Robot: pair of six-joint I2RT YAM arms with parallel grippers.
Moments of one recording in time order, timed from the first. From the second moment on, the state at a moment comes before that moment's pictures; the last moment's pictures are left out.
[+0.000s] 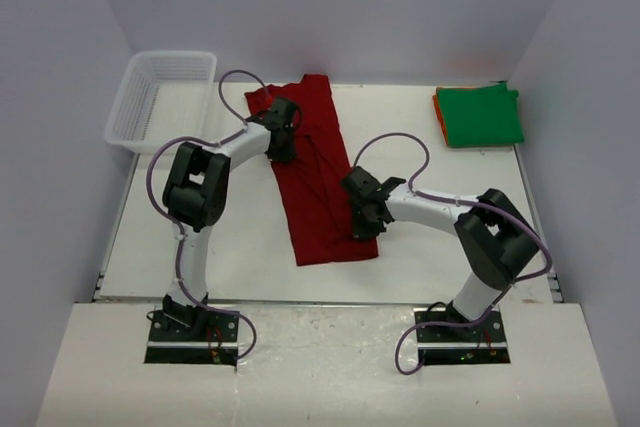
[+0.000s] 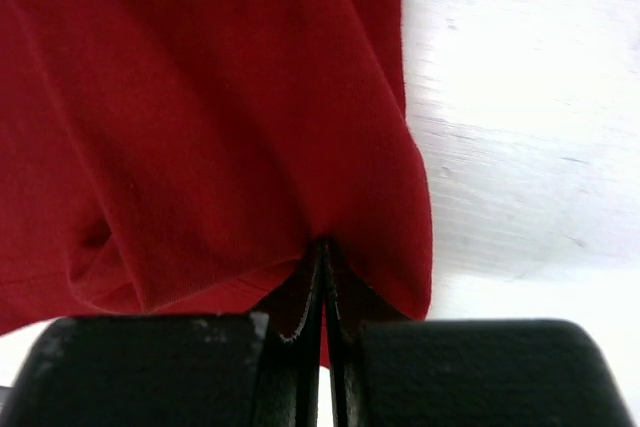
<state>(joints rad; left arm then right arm) -0.41 2.15 1.58 -0.48 -0.17 -0.45 0.73 1.68 0.96 -0.58 0.09 0.63</state>
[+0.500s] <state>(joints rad) -0.39 2.21 1.67 -0.50 -0.13 -0.38 0.90 1.78 1.07 -0.54 0.02 0.68</state>
